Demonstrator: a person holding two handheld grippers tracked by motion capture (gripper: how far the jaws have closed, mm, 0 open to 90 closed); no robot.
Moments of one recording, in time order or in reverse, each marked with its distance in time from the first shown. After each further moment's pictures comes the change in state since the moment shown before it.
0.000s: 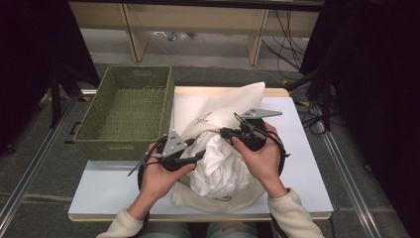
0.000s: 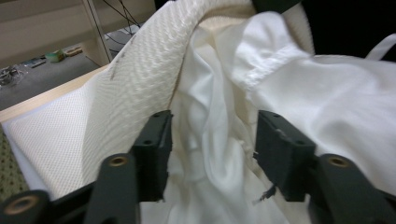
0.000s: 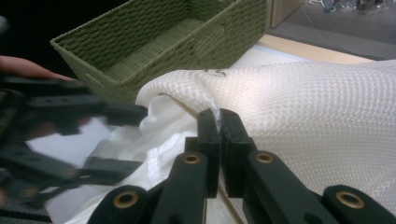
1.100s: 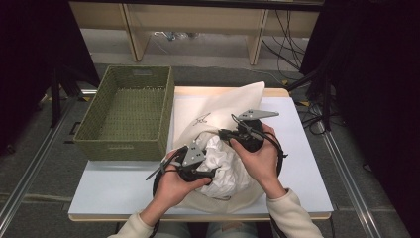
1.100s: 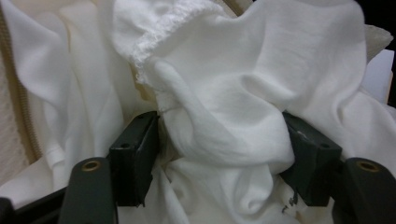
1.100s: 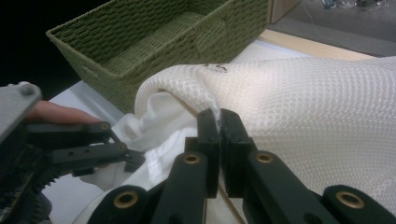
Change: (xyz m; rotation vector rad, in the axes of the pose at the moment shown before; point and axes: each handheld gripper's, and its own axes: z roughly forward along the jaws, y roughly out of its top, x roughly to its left) left arm -0.035 -0.011 0.043 0.140 -0.093 0.044; right arm 0.004 -0.002 0.004 0.019 -0.010 -0.017
